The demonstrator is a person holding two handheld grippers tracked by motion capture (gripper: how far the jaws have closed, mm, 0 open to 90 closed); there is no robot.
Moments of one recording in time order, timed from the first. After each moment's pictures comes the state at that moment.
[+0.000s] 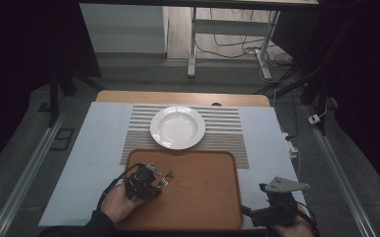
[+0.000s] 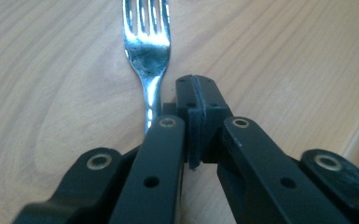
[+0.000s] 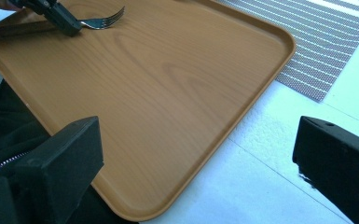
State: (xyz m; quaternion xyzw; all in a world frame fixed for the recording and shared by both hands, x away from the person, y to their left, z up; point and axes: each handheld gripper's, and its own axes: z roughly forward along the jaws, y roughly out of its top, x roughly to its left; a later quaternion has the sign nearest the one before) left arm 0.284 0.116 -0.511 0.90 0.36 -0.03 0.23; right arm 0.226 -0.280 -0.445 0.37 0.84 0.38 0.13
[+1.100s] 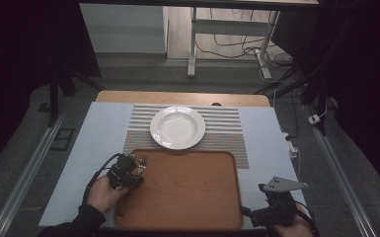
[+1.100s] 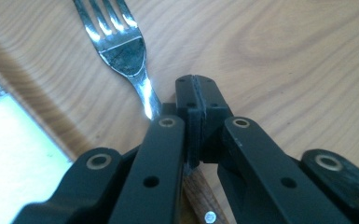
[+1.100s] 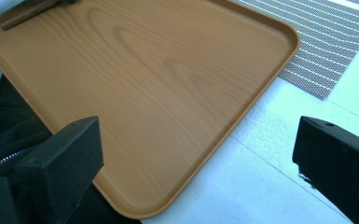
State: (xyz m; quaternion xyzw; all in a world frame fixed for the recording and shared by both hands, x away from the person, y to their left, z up) left arm 0.306 0.170 -0.513 0.87 0.44 -0.01 0.23; right arm 0.227 -0.279 -0.446 0.36 0.85 0.37 0.12
